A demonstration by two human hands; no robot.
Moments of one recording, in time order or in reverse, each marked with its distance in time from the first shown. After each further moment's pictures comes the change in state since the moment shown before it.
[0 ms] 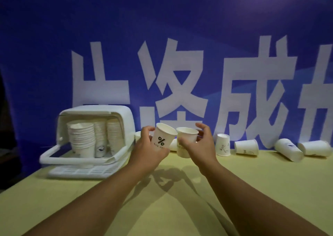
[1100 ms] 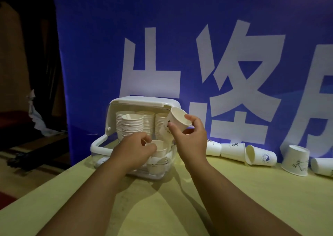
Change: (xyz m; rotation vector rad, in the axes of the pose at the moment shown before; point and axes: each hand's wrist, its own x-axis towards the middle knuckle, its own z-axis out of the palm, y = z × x) left_hand 0.033 -0.111 -0.159 0.315 -0.034 -0.187; right_hand -0.011 0.003 0.211 0.072 -0.082 -0.111
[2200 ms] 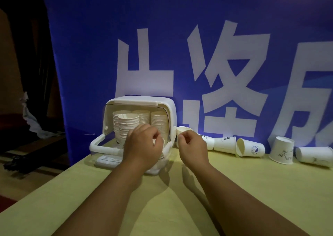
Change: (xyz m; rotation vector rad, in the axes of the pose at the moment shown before) left_hand -0.018 0.032 0.028 0.158 0.409 0.385; right_hand -0.008 0.024 -0.031 -0.413 -0.106 0.056
